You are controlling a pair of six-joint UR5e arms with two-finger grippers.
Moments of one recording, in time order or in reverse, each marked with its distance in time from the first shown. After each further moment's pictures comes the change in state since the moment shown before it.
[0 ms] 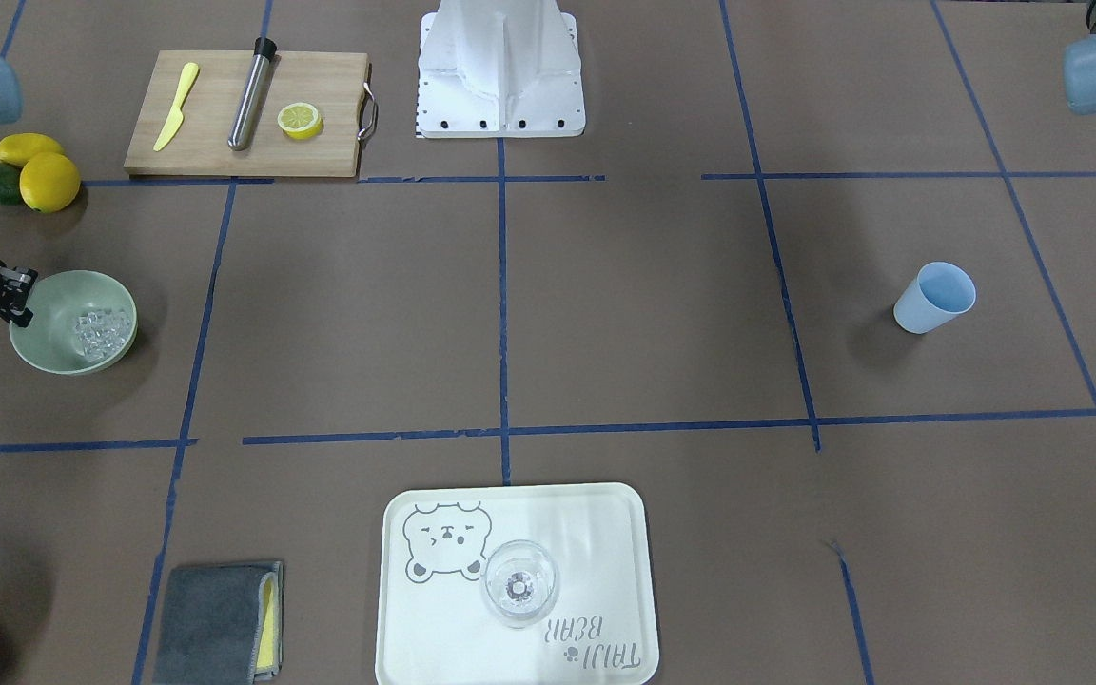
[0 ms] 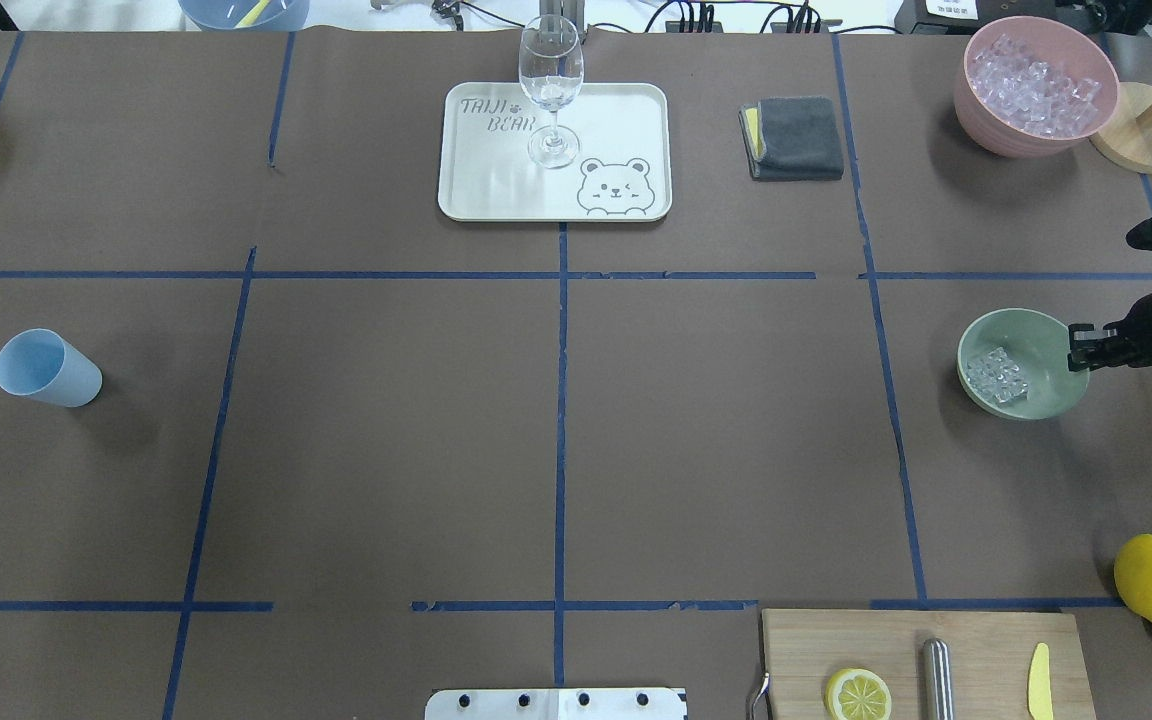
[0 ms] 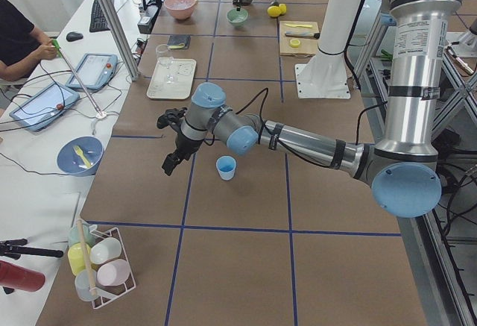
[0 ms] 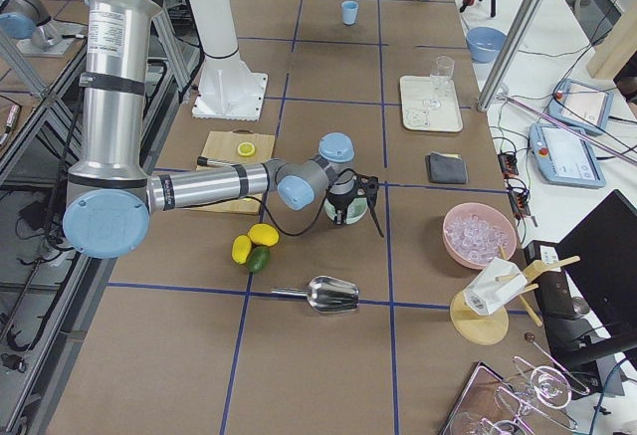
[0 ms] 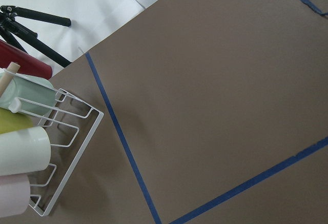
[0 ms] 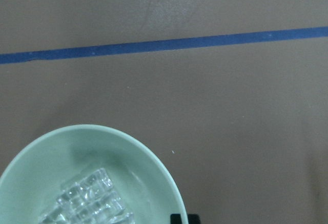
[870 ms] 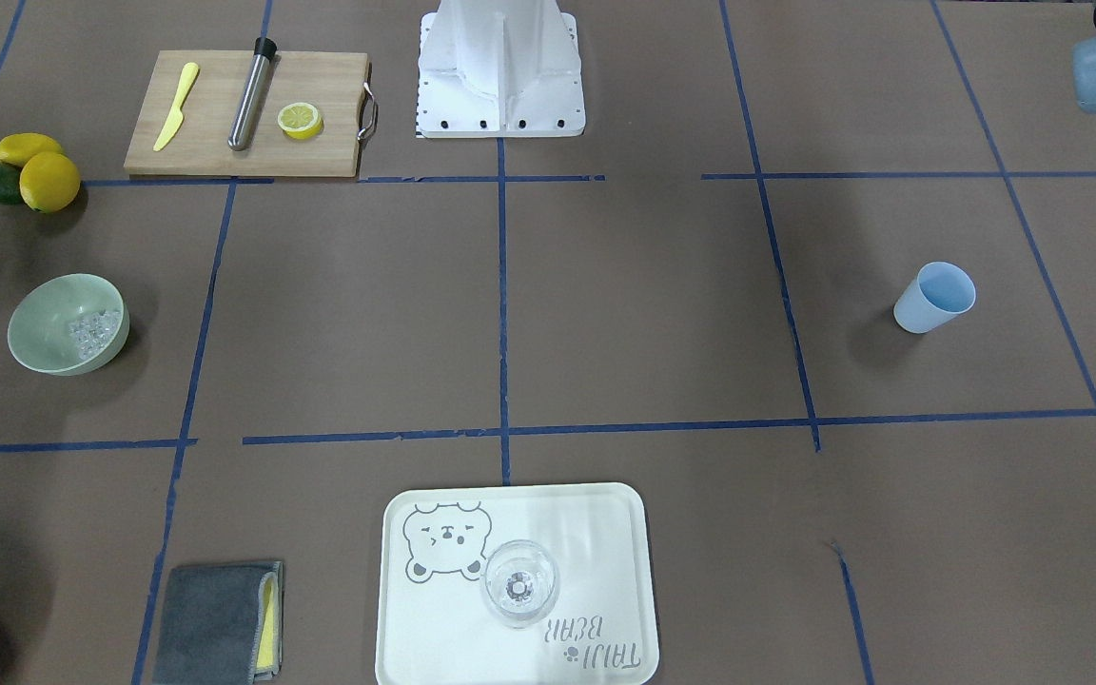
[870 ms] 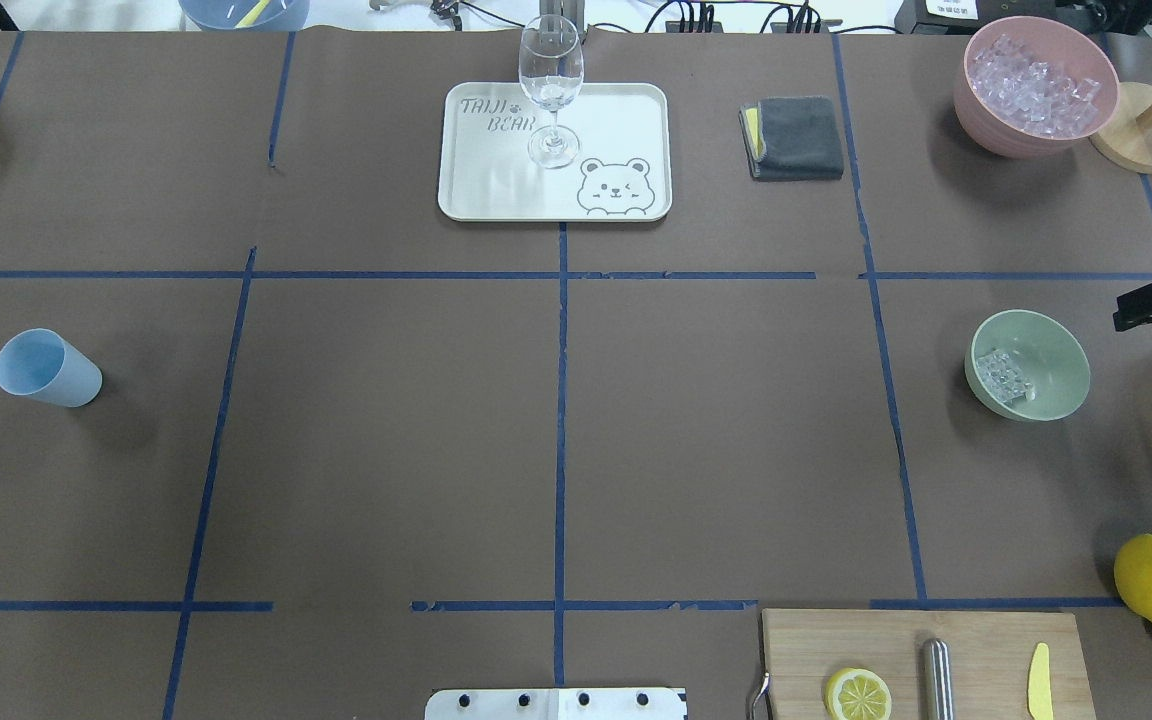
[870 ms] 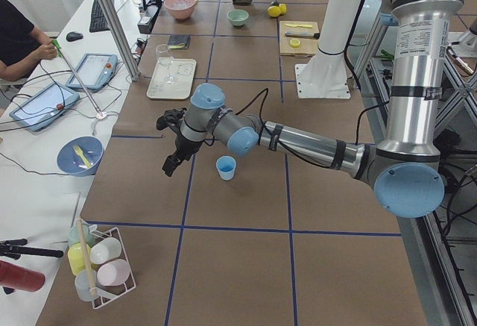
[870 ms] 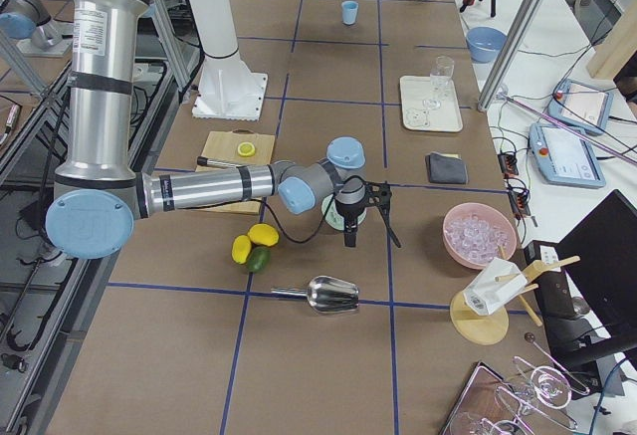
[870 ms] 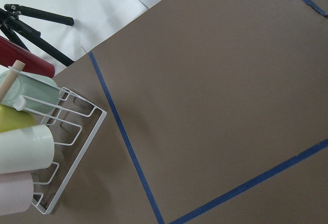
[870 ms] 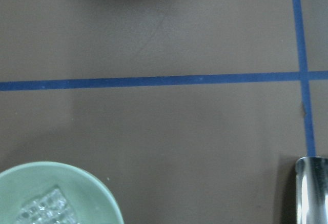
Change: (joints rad) left arm -0.031 0.002 0.003 0.014 -0.050 0.001; right arm 0.191 0.017 0.018 -0.187 0.013 -0.368
